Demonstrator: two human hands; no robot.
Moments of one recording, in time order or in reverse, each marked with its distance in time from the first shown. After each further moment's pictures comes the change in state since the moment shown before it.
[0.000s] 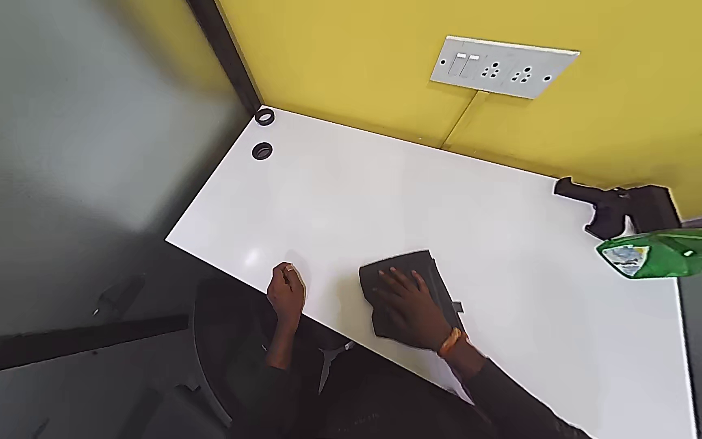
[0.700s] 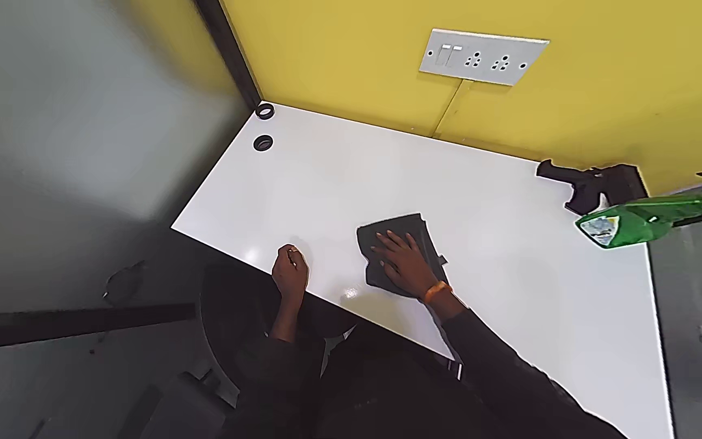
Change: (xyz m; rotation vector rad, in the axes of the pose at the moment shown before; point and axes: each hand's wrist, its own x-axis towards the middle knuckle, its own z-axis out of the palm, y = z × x) left_hand -0.005 -0.005 -0.002 0.022 -0.013 0.070; right_hand 0.032 0.011 -0.009 0.020 -0.006 0.086
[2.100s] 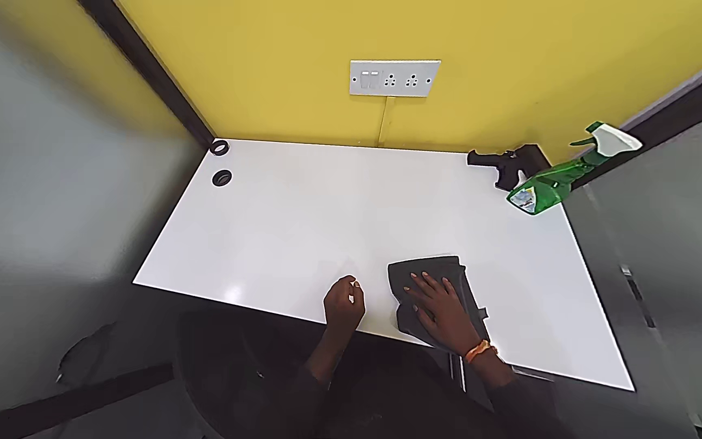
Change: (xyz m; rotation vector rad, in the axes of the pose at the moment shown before) left_hand -0.110 0.108 0.042 -0.286 -0.278 0.475; right_hand -0.175 0.013 0.014 -0.072 0.212 0.290
